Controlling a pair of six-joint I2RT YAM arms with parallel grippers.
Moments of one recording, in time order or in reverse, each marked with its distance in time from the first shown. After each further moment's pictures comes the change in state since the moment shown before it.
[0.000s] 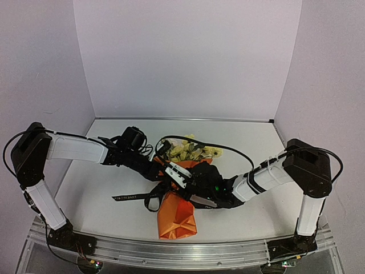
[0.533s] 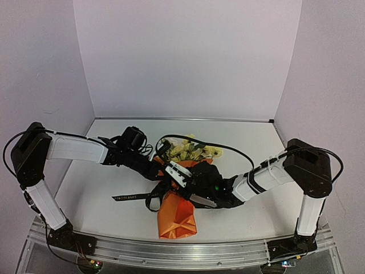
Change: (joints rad) left arm 0.000 0.000 0.000 0.002 0.003 -0.021; right arm 0.000 -0.002 0.004 -0.001 0.022 0.005
